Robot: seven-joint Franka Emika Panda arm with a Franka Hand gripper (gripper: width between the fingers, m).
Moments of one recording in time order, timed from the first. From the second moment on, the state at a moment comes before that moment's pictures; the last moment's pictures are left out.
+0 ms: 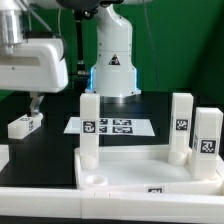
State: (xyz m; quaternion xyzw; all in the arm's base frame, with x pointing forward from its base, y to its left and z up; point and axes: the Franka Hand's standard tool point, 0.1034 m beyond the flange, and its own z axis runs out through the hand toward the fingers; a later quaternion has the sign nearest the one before) arm 0.487 -0.214 0.069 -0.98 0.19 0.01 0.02
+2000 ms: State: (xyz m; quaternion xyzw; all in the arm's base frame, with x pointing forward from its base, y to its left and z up) arm 0.424 -0.239 0.028 -0.91 0.05 0.41 0.05
